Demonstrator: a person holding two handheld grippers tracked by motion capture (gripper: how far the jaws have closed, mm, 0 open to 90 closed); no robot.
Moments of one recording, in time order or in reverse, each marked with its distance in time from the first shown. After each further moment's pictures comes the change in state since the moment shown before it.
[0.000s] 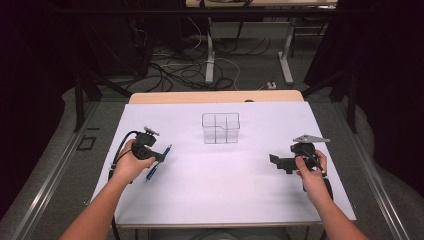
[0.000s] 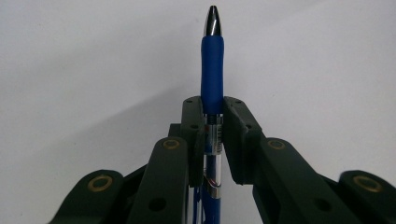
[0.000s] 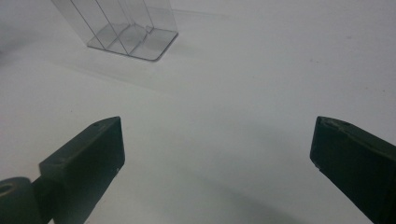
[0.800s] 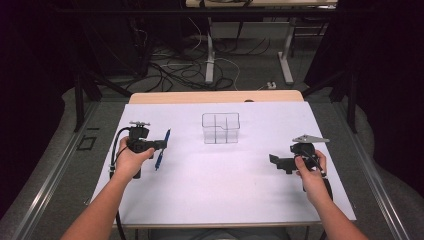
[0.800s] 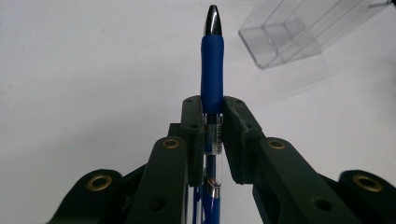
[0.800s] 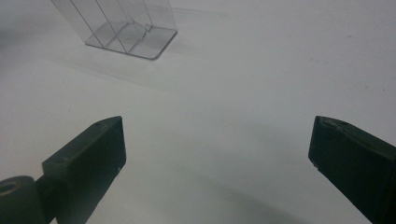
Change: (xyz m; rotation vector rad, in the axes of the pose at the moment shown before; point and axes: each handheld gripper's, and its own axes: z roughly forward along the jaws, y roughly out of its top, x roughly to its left) left arm 0.004 0.005 -0.014 -0.315 -0.093 -0.159; right arm 0.000 0.000 0.001 0.000 -0.006 -0.013
